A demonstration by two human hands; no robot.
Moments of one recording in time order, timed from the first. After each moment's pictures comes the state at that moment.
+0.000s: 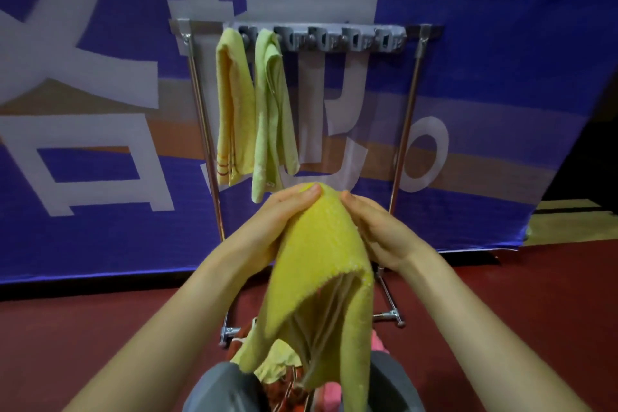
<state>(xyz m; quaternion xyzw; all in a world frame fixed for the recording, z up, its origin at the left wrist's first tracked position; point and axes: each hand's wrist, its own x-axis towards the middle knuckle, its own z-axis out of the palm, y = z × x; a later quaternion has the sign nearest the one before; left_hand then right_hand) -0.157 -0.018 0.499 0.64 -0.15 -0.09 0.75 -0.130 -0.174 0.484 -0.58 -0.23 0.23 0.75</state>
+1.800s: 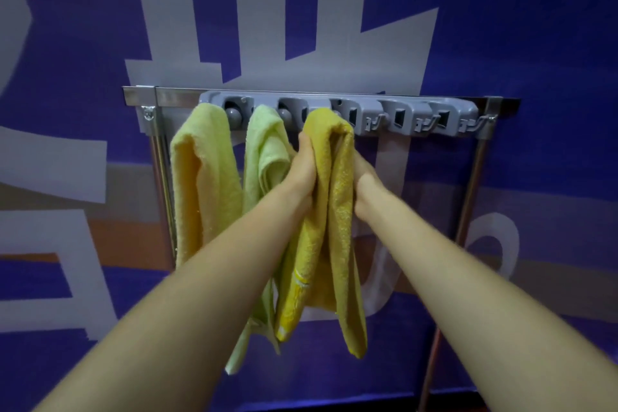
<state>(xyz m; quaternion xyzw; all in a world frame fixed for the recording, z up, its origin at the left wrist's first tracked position) 0.213 -0.011 0.590 0.61 -0.01 0.07 0.79 0.243 -0.083 0.585 -0.58 -0.07 0.01 0.81</state>
